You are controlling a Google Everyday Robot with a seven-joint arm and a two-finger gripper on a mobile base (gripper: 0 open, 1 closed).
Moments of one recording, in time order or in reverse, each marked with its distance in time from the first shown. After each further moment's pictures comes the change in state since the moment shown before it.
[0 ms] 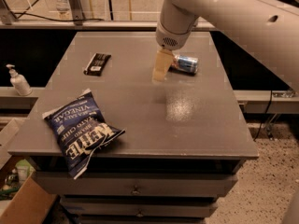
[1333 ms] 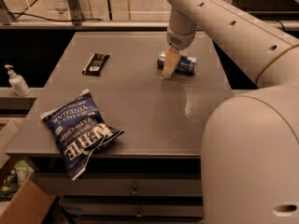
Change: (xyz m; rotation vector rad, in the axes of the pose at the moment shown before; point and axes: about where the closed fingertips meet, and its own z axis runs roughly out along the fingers) arm 0.053 -0.061 0.077 -0.062 0.157 0.240
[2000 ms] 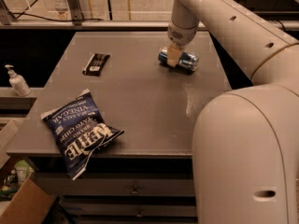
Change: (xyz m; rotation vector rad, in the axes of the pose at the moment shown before) arm -0.002 -0.005 -0.008 -0.044 -0.003 0.029
